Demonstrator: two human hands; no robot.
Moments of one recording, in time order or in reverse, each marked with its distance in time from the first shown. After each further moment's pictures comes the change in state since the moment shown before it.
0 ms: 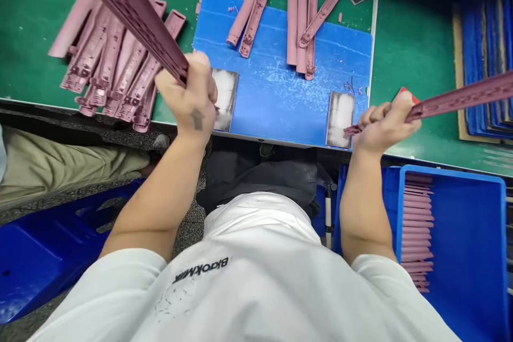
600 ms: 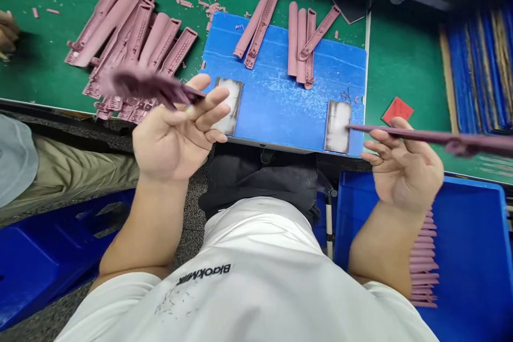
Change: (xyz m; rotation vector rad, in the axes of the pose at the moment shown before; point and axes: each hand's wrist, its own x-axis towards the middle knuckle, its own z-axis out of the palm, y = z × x) left_hand -0.031 0.063 -0.052 -0.321 -0.177 -0.647; right_hand -0.015 -0.079 -0.073 0.087 -0.323 0.548
